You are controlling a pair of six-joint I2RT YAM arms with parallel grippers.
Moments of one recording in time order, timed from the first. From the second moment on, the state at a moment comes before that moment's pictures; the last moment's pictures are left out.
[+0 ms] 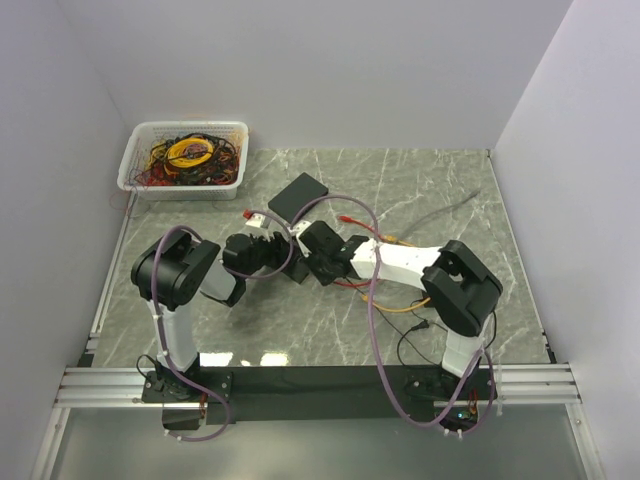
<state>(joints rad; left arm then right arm) -0.42 1.93 0.50 1.18 0.29 -0.42 0.87 1.82 1.15 -0.35 0.10 0.04</state>
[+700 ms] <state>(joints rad) -0.42 1.95 0.50 1.21 0.29 -0.47 0.87 1.73 1.06 -0.21 0.16 0.15</state>
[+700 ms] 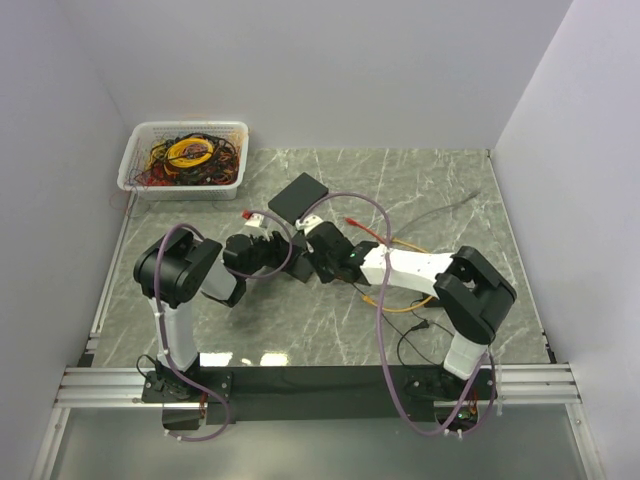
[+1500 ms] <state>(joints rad) -0.44 1.79 0.40 1.13 0.36 -0.55 0.90 1.55 0.86 -0.09 0.18 0.22</state>
